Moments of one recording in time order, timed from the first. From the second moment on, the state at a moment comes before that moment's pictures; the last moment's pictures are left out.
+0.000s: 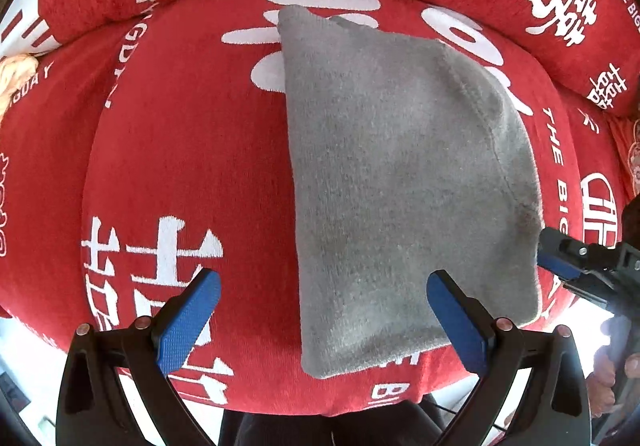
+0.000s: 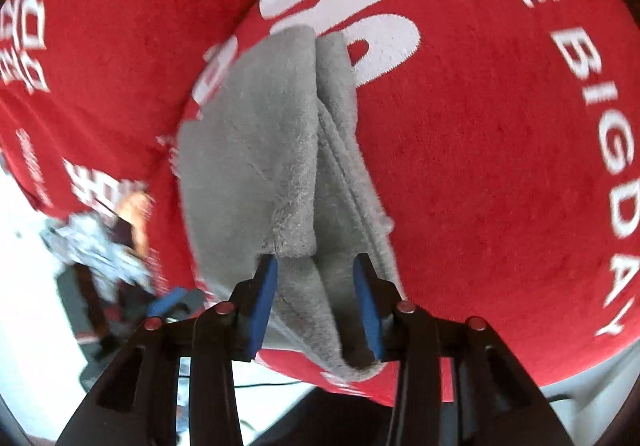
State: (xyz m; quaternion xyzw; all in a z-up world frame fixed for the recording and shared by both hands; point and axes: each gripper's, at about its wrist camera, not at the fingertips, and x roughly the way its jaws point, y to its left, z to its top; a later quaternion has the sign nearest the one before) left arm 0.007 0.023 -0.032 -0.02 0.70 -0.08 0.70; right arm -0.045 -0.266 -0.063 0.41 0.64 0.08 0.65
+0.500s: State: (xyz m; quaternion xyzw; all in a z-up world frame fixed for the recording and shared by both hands) left arm -0.003 0.020 -0.033 0.00 0.71 -0.09 0.70; right arm -0.056 -0.255 -0.090 0.31 0.70 0.06 0.64
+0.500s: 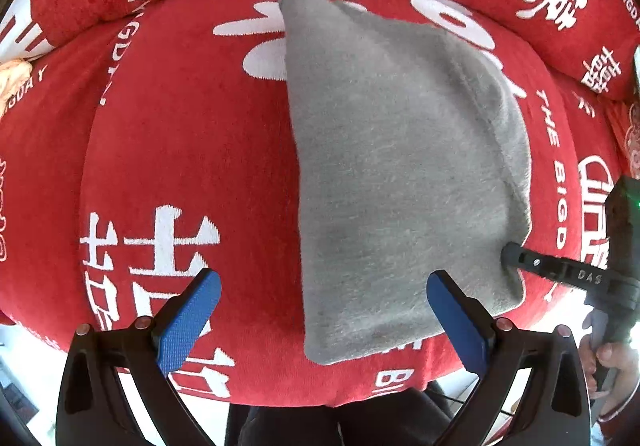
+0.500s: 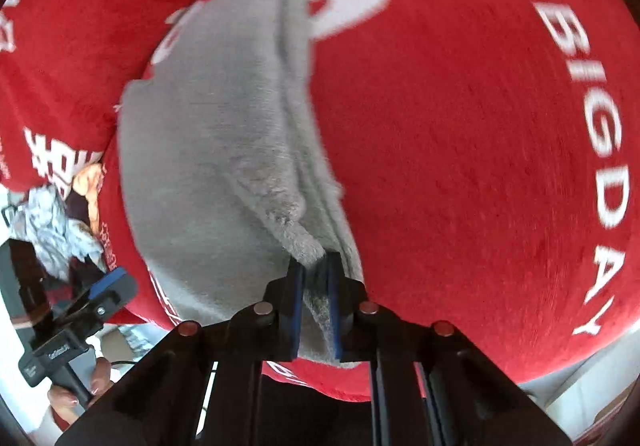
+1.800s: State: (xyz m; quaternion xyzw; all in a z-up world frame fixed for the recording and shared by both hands) left arm 0.008 0.011 0.014 0.02 0.69 -0.05 0.72; right arm -0.006 -0.171 0.020 0.09 0.69 0.00 0.72
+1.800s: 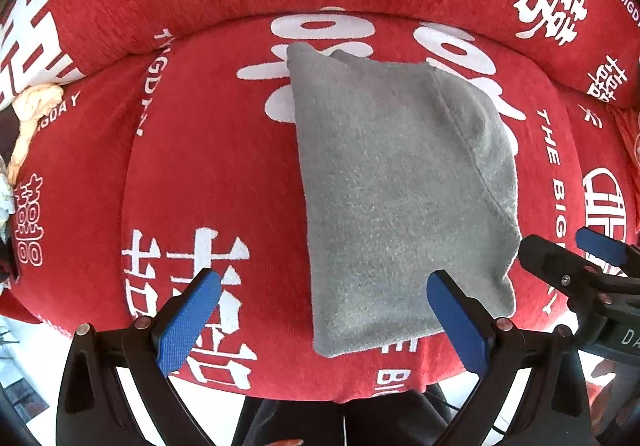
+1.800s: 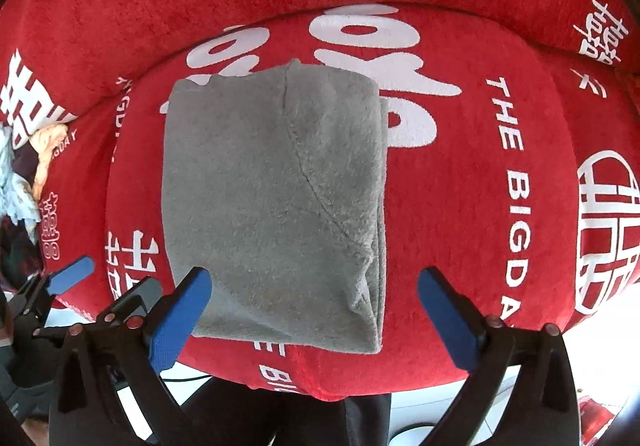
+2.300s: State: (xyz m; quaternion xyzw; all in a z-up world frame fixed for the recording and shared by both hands) left arm 0.008 0.016 0.007 0.03 0.69 -0.03 0.72; right arm 0.000 -0.163 0.017 0.05 0.70 -0.02 0.71
